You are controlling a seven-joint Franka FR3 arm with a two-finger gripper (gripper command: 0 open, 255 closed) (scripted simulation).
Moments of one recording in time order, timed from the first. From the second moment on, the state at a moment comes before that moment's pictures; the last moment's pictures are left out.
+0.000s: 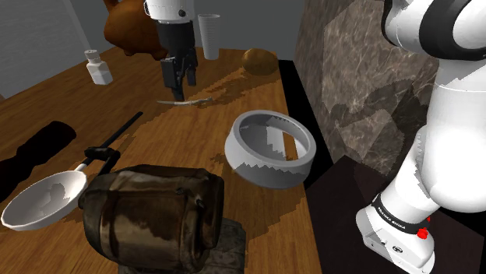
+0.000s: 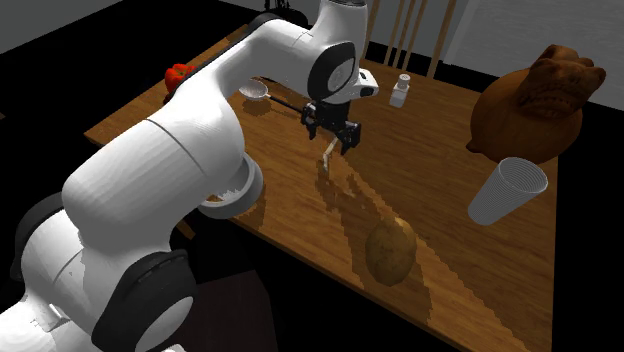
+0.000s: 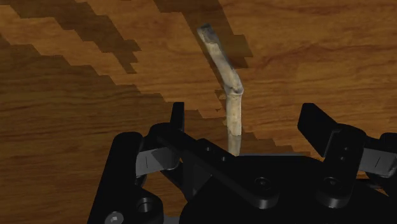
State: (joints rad) arm 0.36 0.35 0.32 -1.28 -0.08 1.59 -0.07
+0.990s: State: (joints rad) arm 0.35 0.32 0.32 -1.38 -0.10 1.67 -0.07
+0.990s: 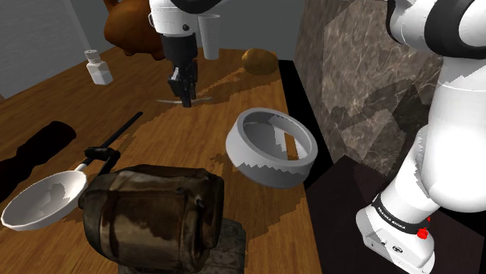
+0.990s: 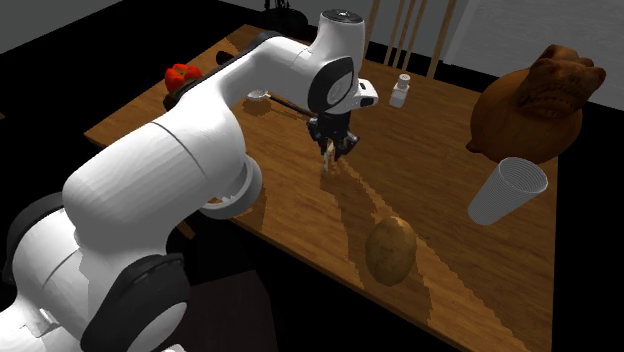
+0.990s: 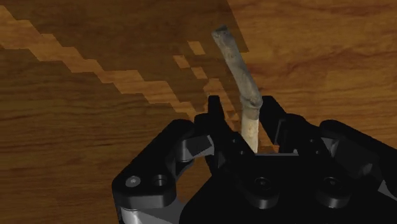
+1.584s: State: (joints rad) arm 0.35 0.33 0.32 -1.37 -0.08 1.66 -0.07
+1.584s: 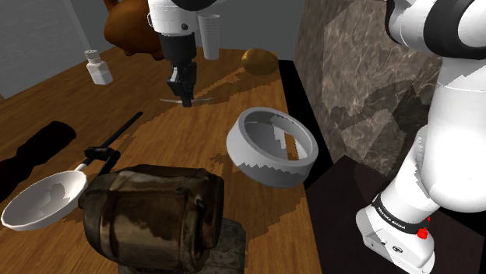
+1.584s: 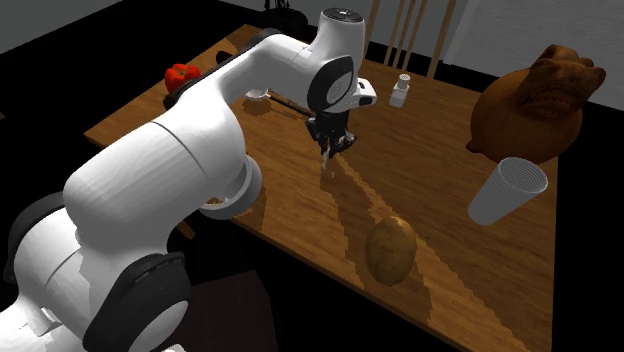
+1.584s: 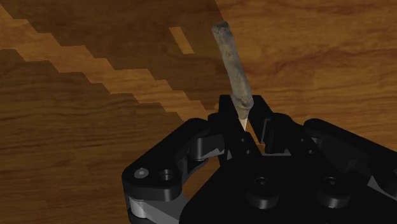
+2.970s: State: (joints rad) arm 0.42 0.48 0.32 -0.86 -0.13 1.30 -0.06
